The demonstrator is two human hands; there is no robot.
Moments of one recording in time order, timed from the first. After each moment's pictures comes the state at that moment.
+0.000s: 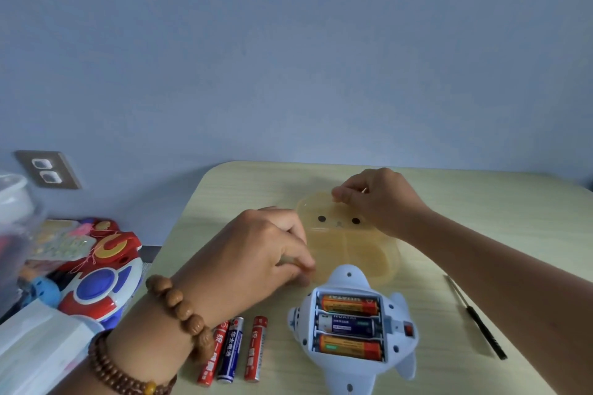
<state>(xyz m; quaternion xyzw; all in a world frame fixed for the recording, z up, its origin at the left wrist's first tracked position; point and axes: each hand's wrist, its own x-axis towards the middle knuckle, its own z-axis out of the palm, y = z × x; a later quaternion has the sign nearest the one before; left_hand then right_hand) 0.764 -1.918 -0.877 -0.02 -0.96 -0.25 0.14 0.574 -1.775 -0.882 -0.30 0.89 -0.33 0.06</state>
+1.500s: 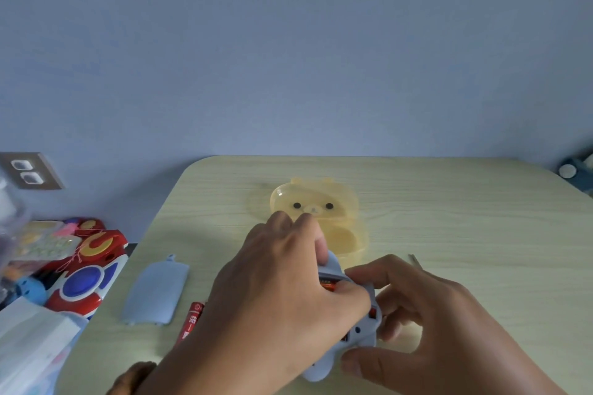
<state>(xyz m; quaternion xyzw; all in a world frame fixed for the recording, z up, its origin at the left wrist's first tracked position) 0.788 -1.816 -0.846 0.16 -0.95 -0.24 0.13 0.715 -1.658 -0.864 -0.37 0.84 -0.36 0.16</state>
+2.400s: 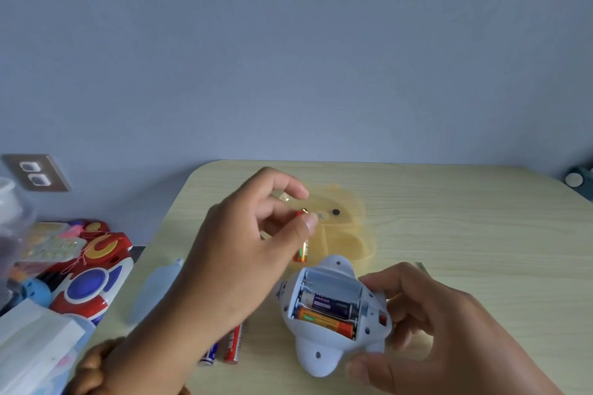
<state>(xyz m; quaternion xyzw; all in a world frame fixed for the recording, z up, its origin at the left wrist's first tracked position) 0.781 -1.864 -0.848 0.11 -0.84 -0.47 0.24 0.717 -1.657 -0.863 -0.33 0.86 -0.35 0.17</state>
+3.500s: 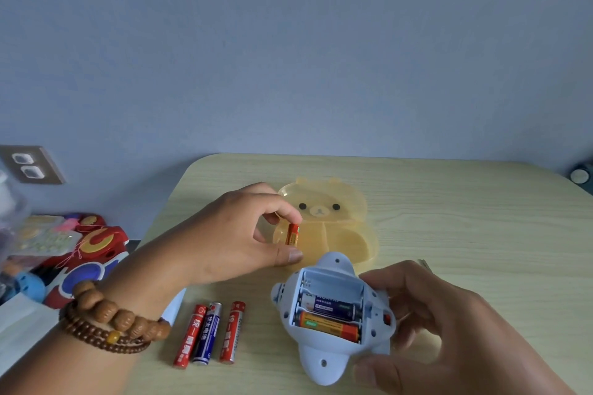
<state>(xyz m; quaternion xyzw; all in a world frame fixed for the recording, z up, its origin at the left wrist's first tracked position) 0.751 -1.920 -0.868 0.04 -0.94 -0.32 0.05 0.711 -1.655 -0.865 -0.35 0.85 -0.35 0.18</state>
